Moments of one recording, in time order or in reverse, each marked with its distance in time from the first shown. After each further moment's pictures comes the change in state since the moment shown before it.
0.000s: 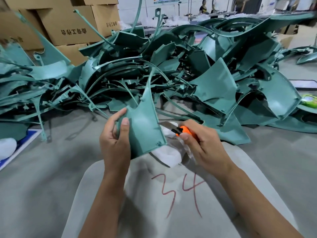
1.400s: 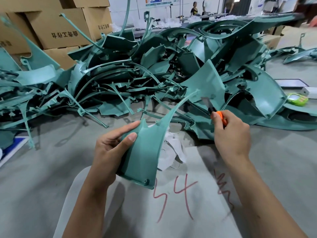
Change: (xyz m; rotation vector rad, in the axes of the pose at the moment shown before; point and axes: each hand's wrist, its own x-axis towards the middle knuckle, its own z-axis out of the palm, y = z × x) left_hand -0.004 0.022 -0.011 -0.249 -0.480 -0.165; right_hand -0.003 0.039 -0.052 -0.527 0.502 0.598
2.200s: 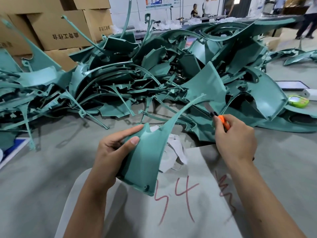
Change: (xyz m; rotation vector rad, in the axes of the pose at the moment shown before) left_hand 0.001 -0.002 -0.005 0.048 -0.060 -0.042; right_hand -0.002 0.000 -0.002 -0.087 0.051 0.060
